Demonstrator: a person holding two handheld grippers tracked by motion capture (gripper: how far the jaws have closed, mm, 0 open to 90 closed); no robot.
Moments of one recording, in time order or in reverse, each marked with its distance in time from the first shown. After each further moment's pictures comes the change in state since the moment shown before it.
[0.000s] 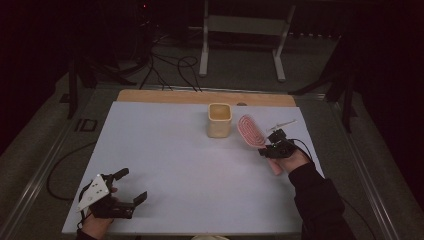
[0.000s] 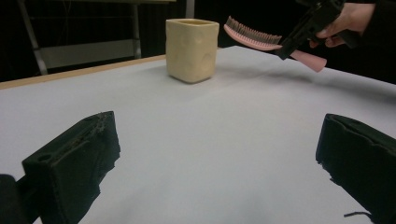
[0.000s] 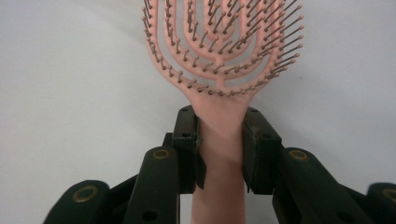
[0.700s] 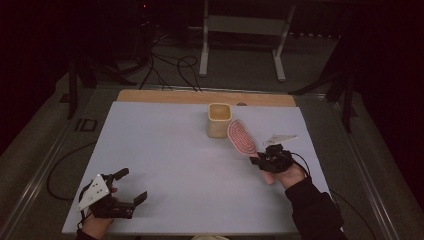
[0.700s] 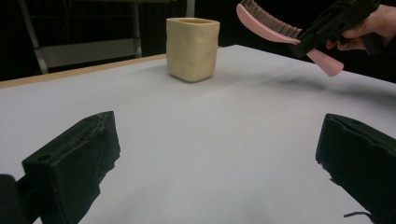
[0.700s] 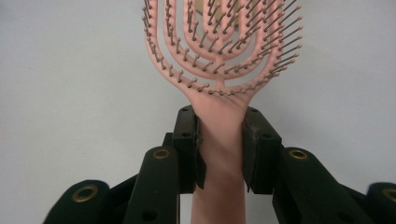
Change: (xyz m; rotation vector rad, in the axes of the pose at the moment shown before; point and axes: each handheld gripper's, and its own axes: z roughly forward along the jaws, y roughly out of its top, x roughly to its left) left arm 0.000 0.000 0.000 0.004 0.003 0.000; right arm 0.043 -0.022 -0.017 -0.173 0.086 -0.078
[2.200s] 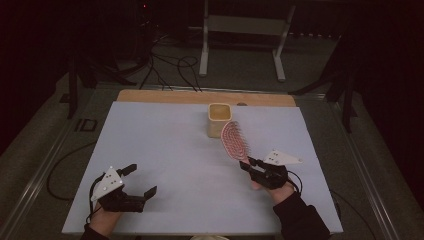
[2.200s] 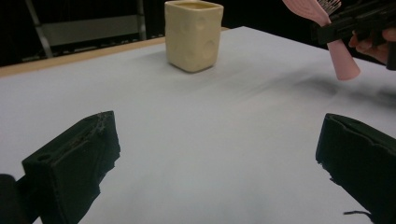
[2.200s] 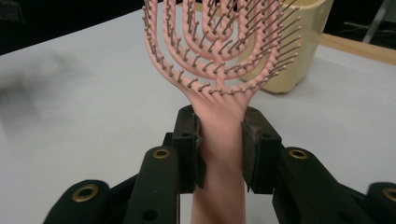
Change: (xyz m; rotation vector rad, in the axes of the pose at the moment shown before) left arm -0.013 0.027 0.024 0.116 0.036 0.000; right arm 0.040 -0.028 -0.002 -0.355 0.066 -0.041
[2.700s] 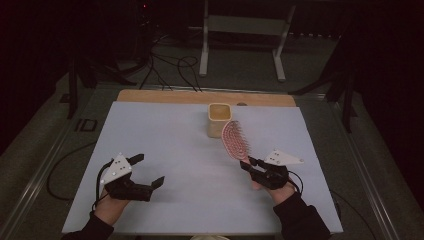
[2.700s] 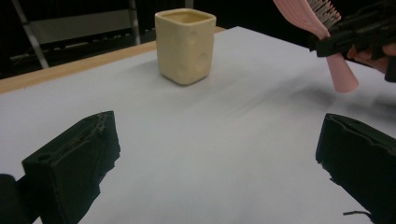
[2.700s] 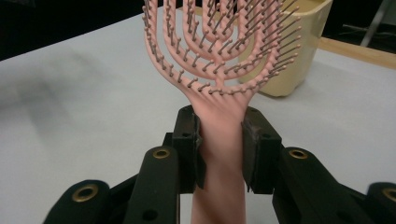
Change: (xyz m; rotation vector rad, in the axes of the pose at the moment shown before) left arm 0.000 0.040 0.016 0.037 -0.035 0.004; right arm 0.002 0.003 -0.003 -0.010 -0.003 0.003
